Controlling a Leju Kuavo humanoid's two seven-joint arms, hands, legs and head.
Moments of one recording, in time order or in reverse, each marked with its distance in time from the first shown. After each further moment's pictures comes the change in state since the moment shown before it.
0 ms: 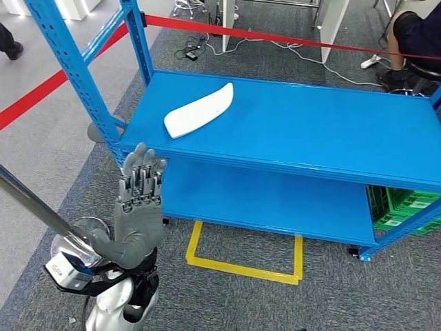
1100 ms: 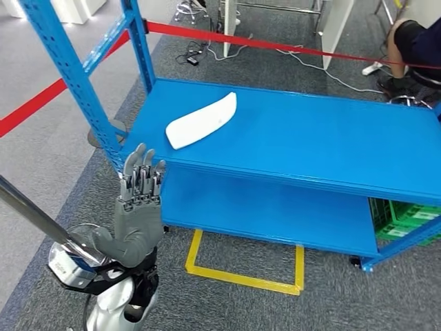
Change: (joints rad) left arm 0.001 -0.002 0.011 0.006 -0.012 0.026 0.005; right arm -0.001 -0.001 -0.001 0.000 -0.004 -0.003 0.006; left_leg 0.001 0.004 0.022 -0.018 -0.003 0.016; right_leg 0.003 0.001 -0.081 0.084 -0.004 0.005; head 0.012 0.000
